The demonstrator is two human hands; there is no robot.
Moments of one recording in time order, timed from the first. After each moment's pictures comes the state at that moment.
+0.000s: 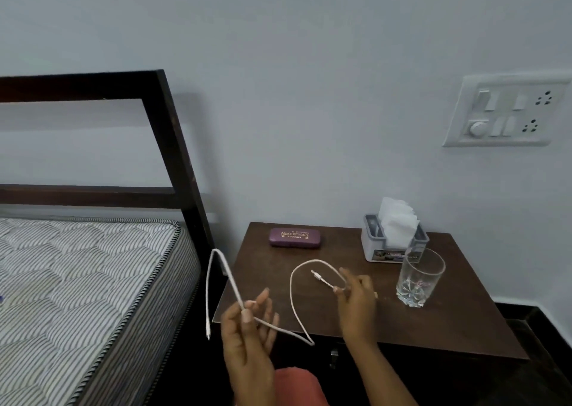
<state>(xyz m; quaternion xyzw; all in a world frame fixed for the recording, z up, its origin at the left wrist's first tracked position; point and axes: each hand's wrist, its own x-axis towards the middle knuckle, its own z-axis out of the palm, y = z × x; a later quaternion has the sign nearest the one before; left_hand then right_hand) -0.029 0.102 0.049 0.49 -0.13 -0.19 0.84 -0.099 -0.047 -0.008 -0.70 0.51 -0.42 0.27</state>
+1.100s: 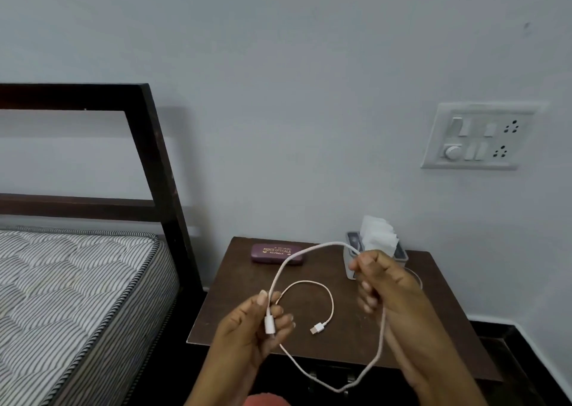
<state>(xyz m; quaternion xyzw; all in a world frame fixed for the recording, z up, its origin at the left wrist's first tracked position) -0.028 0.090 0.115 0.46 -0.16 -0.46 0.74 -0.176 -0.014 0.158 -0.56 0.28 -0.43 0.65</state>
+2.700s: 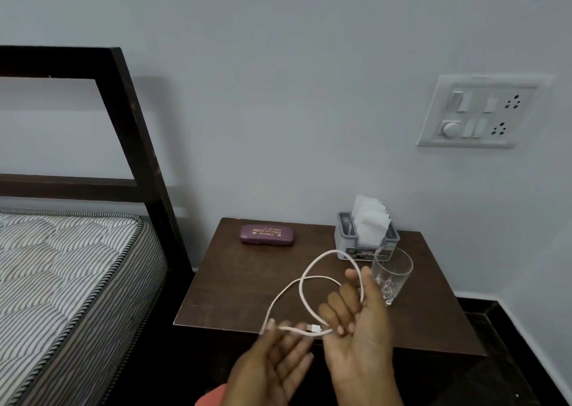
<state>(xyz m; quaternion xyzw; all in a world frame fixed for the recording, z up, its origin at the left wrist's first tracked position) -0.066 0.084 0.066 0.44 0.05 -0.58 0.68 -0.147 0.011 0.118 -0.15 0.30 -0.53 0.78</state>
